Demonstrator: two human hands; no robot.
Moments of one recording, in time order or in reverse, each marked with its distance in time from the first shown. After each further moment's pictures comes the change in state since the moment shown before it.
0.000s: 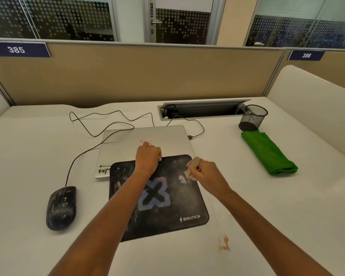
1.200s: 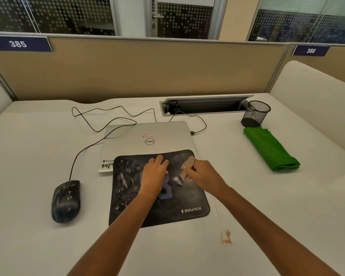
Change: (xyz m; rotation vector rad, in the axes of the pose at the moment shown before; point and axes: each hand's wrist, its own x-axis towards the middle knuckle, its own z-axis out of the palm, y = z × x) left_hand -0.054 0.004 0.038 0.112 -0.008 0.130; right_hand -0.002 -0.016 0.011 -0.072 -0.144 0.066
